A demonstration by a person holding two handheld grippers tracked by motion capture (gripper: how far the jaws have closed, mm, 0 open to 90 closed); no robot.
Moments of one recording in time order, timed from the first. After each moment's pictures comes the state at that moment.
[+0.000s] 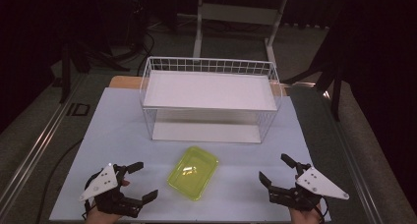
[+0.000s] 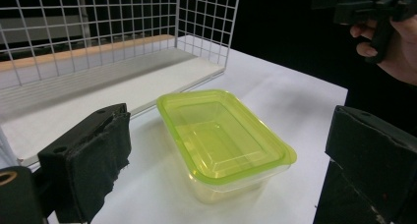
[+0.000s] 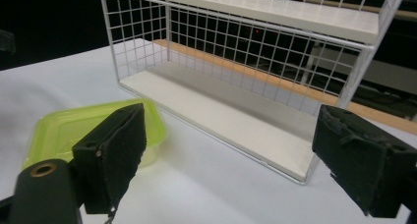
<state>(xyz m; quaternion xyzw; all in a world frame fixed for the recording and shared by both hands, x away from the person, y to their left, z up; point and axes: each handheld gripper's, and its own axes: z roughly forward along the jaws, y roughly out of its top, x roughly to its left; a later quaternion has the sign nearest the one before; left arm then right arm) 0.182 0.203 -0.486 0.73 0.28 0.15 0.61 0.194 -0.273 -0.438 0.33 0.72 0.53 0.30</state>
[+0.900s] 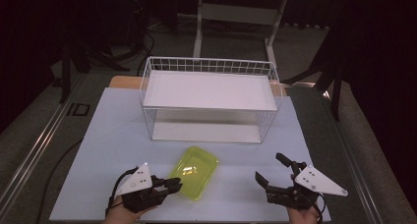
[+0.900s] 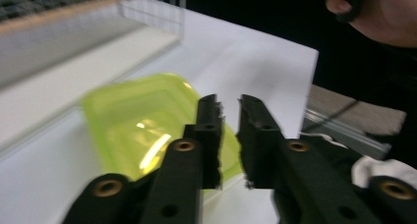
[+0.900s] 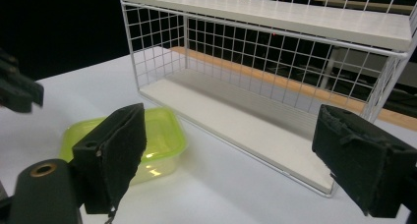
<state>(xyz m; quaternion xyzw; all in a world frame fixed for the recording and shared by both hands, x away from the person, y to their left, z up) 0.192 0.136 -0.478 0.80 0.23 0.09 0.54 0.196 -0.267 -0.434 0.32 0.72 0.55 0.26</state>
